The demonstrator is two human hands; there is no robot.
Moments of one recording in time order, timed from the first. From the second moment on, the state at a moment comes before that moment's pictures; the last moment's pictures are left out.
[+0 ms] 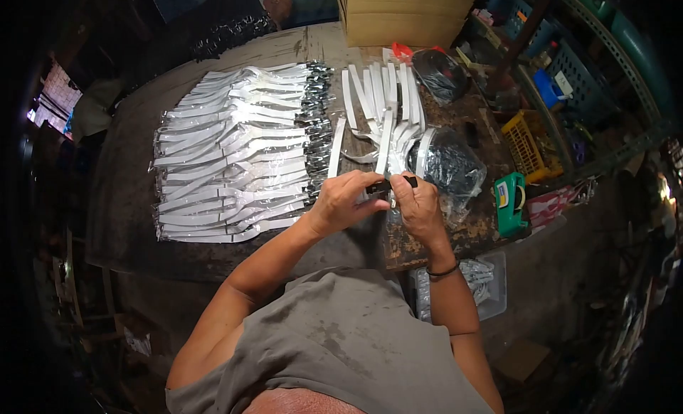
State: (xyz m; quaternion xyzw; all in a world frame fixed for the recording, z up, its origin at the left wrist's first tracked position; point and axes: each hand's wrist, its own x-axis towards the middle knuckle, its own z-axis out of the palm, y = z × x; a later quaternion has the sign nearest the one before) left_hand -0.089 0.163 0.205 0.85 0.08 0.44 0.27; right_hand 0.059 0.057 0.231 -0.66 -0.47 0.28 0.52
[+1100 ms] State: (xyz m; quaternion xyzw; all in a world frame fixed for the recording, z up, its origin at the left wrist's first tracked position) left_hand -0.095 0.165 0.228 0.87 0.09 0.38 0.31; right_hand 0.064 0.046 0.255 -0.63 -0.55 0.21 0.51
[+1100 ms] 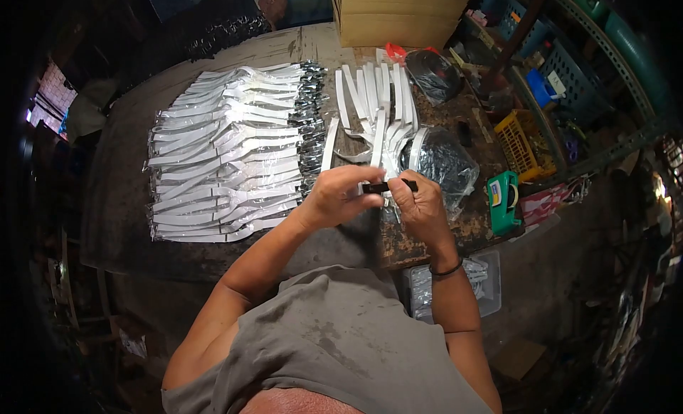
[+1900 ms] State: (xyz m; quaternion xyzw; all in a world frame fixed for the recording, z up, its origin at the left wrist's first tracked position) left_hand -0.073 0.170 0.207 0.65 0.02 0.24 0.72; right_hand 0.066 0.080 0.286 -0.59 -0.65 0.10 0.46
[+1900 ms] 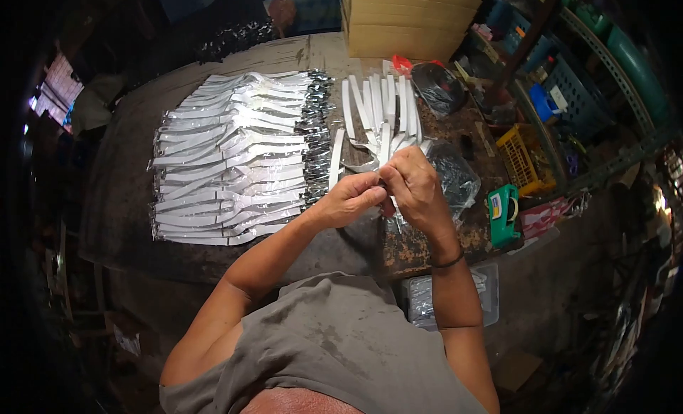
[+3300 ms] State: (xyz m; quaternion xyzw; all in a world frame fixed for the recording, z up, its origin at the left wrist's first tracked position) left_hand -0.198 0.144 0.136 0.56 -0.11 -0.11 0.82; right_hand 0.265 0.056 0.490 -0.63 -0.44 -0.33 0.56
